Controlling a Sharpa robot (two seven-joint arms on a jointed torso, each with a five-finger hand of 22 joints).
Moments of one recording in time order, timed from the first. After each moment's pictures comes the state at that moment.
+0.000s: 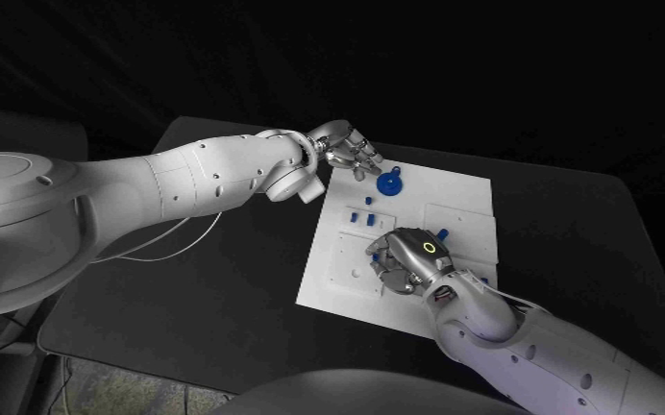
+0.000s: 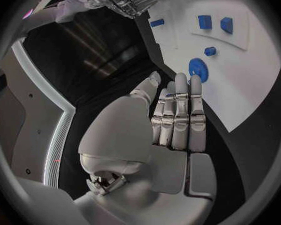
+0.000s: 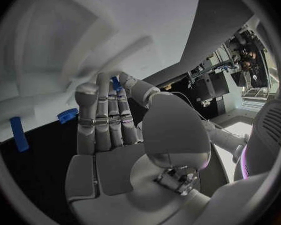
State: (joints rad) left arm 1.22 -0.66 -0.09 1.16 -0.67 -0.15 0.16; left_hand 1.42 -0.04 0.16 -0.04 0.12 1.06 0.13 0.07 0.07 1.23 0.09 0.07 0.06 1.17 0.03 0.51 0.36 0.05 1.11 0.01 0.07 0.94; right arm 0.79 -0.50 0.03 1.38 -1.90 -0.55 -0.18; right_hand 1.25 -0.18 0.62 -0.24 0.05 1.20 0.10 0.07 0.07 1.25 0.07 0.06 0.06 1.26 -0.01 0.51 0.62 0.17 1.41 -0.04 0.72 1.31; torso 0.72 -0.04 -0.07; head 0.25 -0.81
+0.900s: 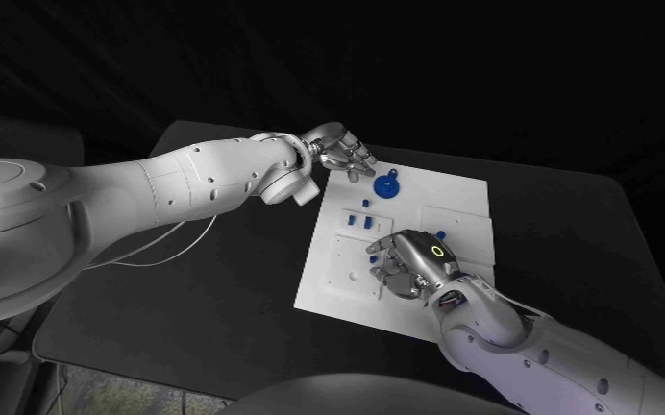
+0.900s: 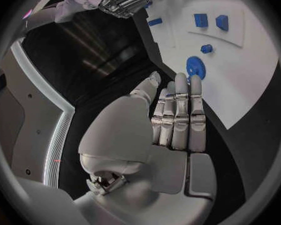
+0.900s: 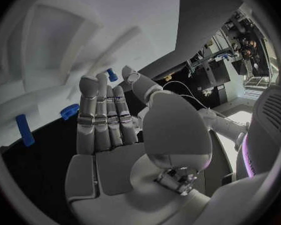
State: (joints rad) left arm 1.22 -0.66 -0.09 1.15 -0.67 -0.15 0.16; left_hand 1.42 -0.04 0.16 -0.04 0.12 1.06 0.13 0.07 0.07 1.23 0.09 0.07 0.06 1.17 0.03 0.51 0.36 0.05 1.11 0.01 0.07 0.94; right arm 0.79 -0.55 0.03 1.45 -1.80 -0.61 -0.16; right_hand 1.27 -0.20 0.53 -0.27 0.07 1.16 0.12 0.07 0.07 1.13 0.10 0.06 0.06 1.21 0.02 0.54 0.57 0.19 1.38 0.00 0.47 1.31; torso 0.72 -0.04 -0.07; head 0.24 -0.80
